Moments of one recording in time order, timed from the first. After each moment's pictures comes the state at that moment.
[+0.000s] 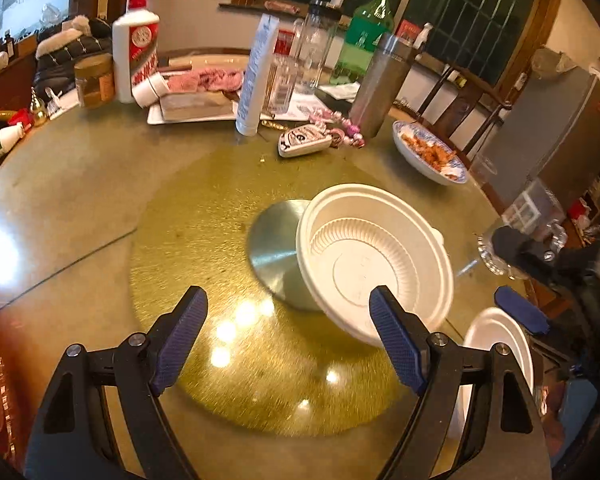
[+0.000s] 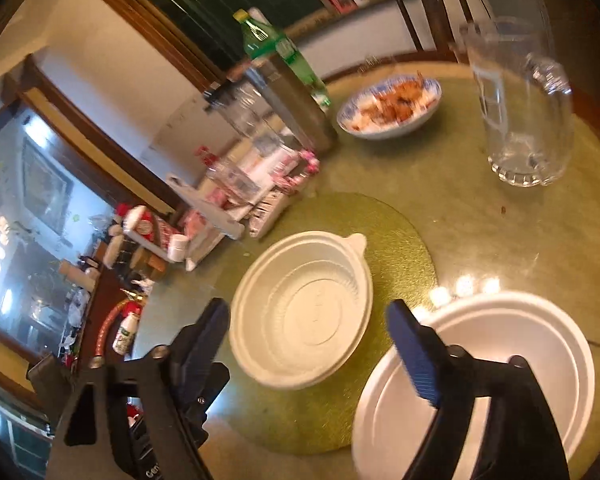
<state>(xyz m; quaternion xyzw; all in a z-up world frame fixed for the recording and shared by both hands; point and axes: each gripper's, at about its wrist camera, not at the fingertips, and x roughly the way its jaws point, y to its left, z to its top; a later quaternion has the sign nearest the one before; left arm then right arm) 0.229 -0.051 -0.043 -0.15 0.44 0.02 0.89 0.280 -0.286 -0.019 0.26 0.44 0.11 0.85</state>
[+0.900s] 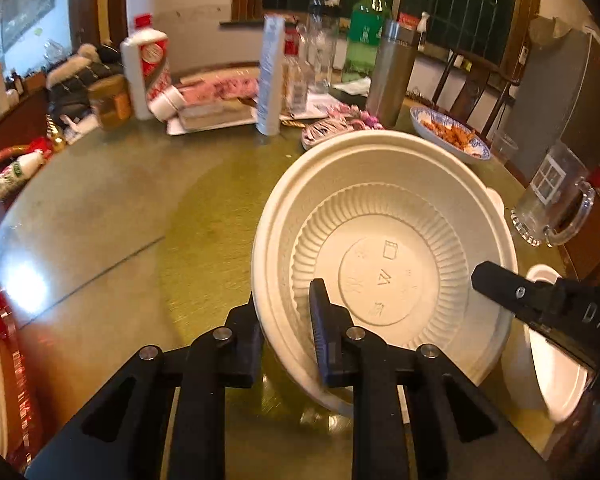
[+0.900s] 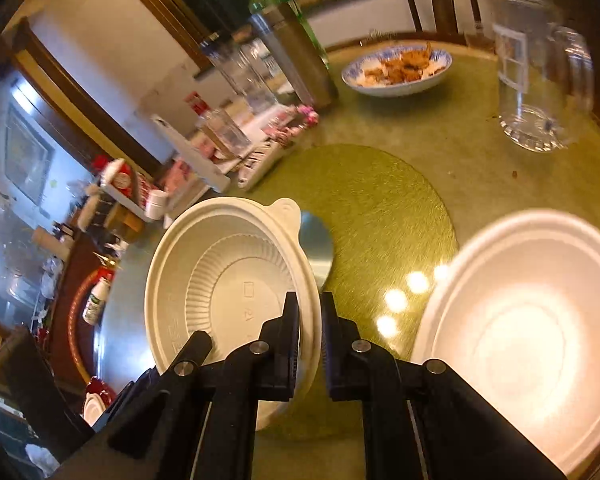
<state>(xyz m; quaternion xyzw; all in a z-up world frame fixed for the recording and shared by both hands) 0.195 -0.047 -0.052 -0.07 0.41 0.04 0.91 0.244 -0.233 -0.044 0.21 0.46 0.10 0.86</state>
